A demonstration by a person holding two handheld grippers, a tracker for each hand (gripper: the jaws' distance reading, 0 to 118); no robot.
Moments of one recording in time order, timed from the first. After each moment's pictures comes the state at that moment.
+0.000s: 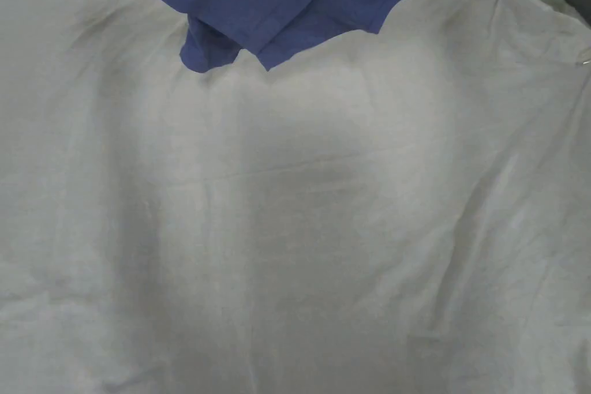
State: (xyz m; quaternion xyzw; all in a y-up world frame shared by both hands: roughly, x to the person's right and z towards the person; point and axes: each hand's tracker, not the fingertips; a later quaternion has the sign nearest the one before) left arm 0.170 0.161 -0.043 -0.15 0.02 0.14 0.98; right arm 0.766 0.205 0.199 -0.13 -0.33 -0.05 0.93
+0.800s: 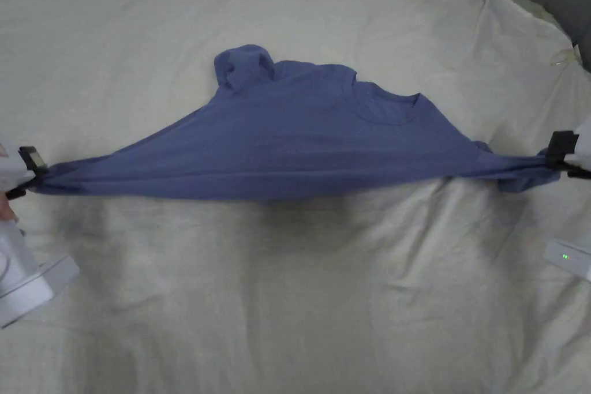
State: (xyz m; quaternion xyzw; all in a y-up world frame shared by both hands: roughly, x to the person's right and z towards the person) left arm 0.122 -0.150 0.172 -0.41 0.03 0.11 0.90; right arm 0.749 -0.129 0.388 -0.39 -0.31 -0.18 0.85
